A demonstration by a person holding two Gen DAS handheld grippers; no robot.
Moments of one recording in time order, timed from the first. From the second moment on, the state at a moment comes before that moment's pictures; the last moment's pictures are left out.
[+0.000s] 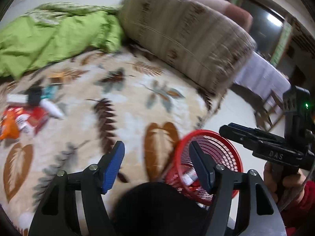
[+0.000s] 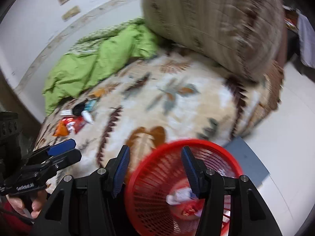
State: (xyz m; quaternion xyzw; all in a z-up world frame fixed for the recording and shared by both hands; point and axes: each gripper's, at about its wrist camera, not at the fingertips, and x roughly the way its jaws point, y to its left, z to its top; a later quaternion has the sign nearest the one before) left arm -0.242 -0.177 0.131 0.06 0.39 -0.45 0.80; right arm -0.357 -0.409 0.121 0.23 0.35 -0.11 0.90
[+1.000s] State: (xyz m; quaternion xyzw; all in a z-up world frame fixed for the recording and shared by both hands) left arm -0.045 -0.012 0.095 0.02 0.39 -0.13 0.91; right arm -0.184 -0.260 0.088 0.14 0.40 0.04 0.91
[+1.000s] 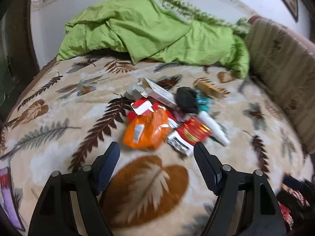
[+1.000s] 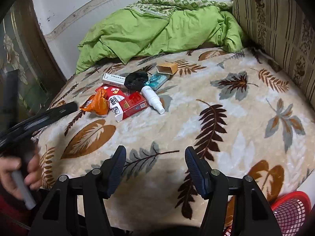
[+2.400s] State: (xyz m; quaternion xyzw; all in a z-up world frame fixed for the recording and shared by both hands) left arm -0.007 0.014 0.063 -0.07 0.39 -0.13 0.91; right arm 0.031 -0.230 0.019 0.08 0.48 0.07 0.87
